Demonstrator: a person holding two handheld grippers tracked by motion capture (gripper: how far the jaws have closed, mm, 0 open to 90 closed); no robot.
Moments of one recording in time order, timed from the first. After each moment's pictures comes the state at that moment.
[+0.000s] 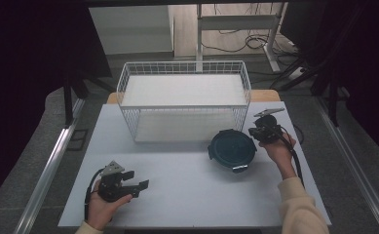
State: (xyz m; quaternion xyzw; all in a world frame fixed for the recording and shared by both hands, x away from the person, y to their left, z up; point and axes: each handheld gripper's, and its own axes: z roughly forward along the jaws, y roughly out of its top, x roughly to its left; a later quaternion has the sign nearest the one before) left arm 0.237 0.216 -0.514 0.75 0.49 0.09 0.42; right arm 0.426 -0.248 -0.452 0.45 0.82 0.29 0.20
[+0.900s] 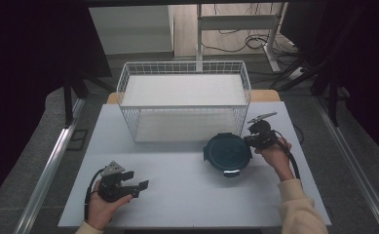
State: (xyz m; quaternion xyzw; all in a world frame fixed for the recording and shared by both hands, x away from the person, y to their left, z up) left arm 0.237 0.216 -0.515 0.76 0.49 0.09 0.42; right arm 0.410 -0.232 -0.458 0.44 0.84 0.26 0.16
